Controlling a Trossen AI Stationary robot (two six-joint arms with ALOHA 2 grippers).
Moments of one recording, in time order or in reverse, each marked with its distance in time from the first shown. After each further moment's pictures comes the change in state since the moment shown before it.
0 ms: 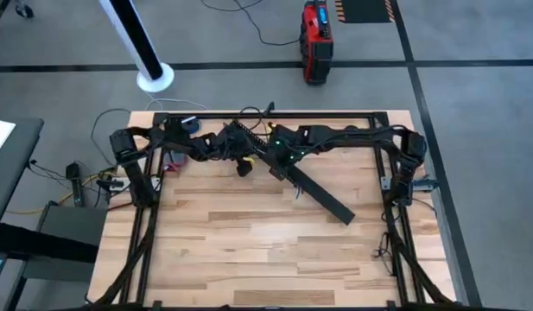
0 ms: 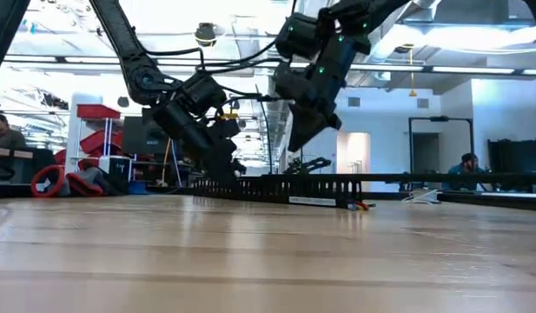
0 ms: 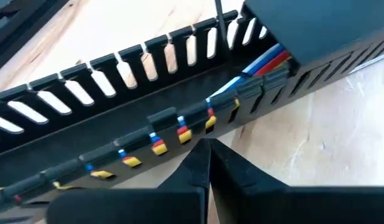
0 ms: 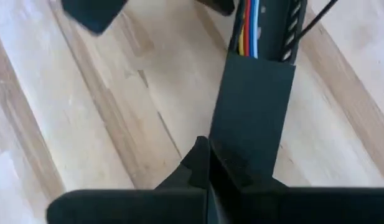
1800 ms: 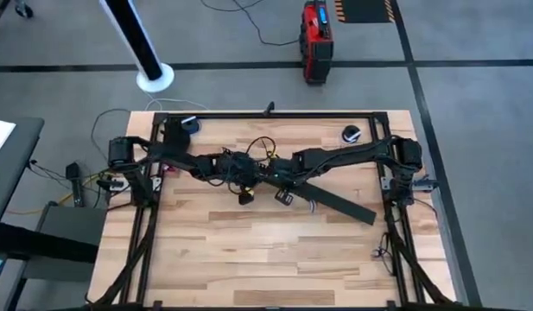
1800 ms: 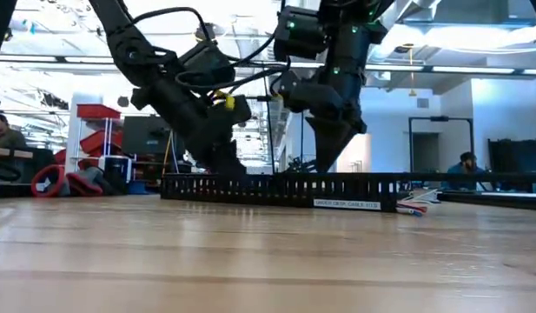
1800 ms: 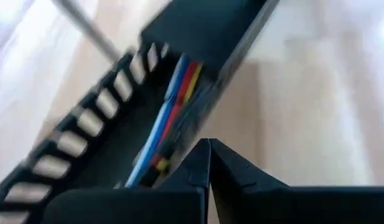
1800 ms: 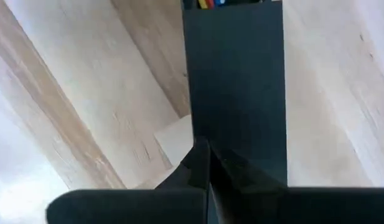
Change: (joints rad) left arm -0.300 -0.034 0.000 -0.084 -0.018 -0.016; right arm 0.180 0.056 -0.042 -0.120 0.055 0.189
